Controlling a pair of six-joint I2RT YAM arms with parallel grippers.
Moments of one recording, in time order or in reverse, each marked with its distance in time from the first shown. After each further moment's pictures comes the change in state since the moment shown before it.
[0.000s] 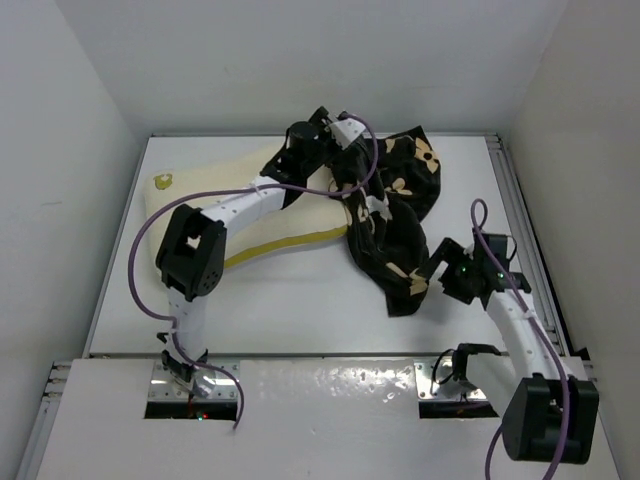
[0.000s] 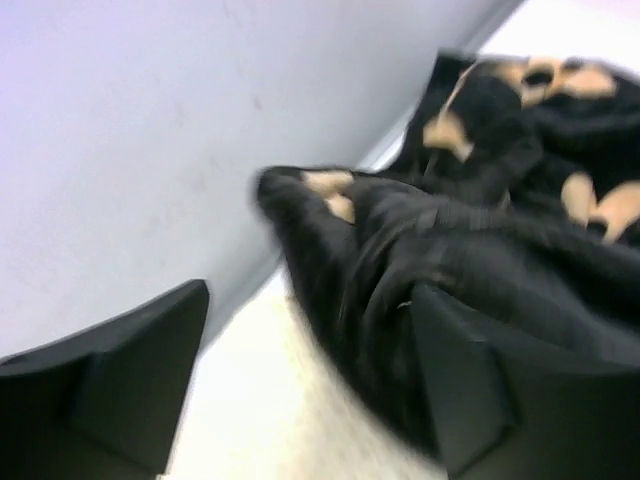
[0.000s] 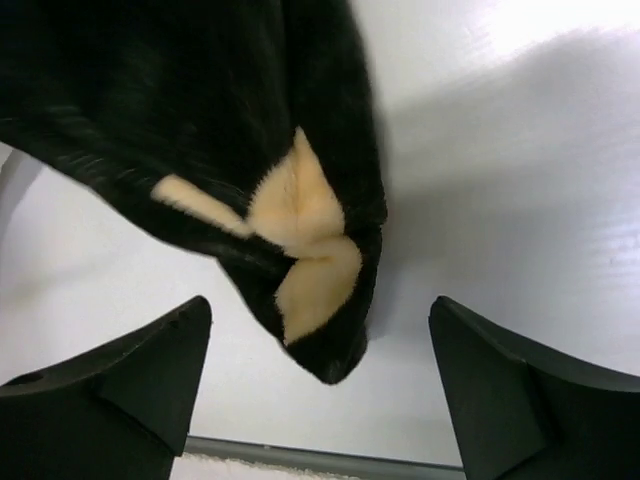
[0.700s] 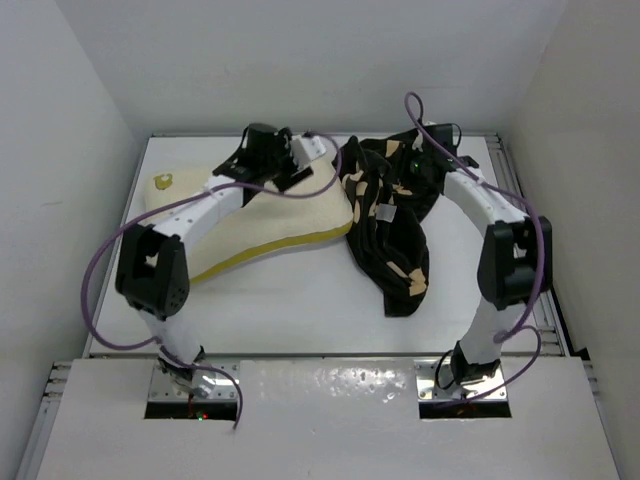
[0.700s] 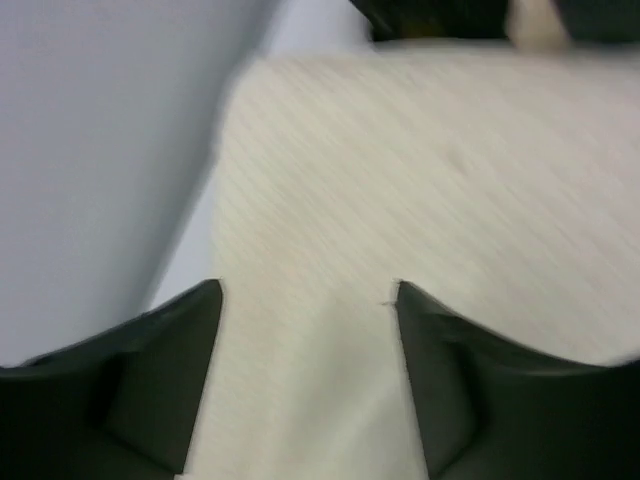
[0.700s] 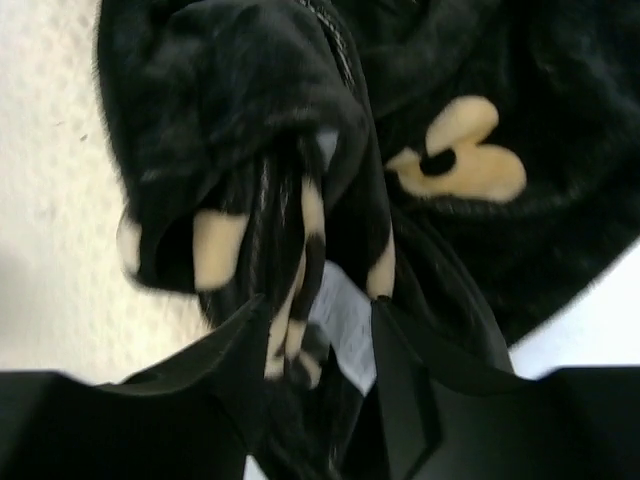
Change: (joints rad) left arm 0.145 -0.175 -0.081 -0.466 0.060 0.180; right arm 0.258 0.861 0.941 0.130 0.118 -0.207
